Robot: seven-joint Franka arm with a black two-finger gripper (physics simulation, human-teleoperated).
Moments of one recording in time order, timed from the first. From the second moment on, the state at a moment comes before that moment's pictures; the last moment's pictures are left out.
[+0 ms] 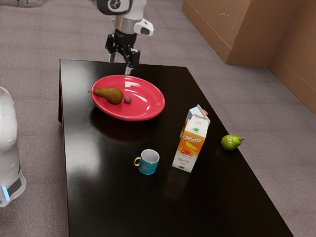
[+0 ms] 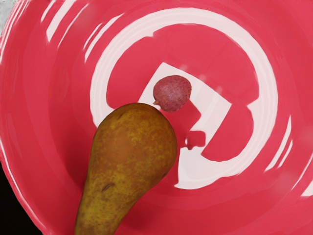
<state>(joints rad) 0.16 -0.41 0.16 -2.07 0.07 1.64 -0.25</state>
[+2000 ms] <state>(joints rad) 0.16 -0.26 0.22 -2.27 0.10 1.86 0.45</state>
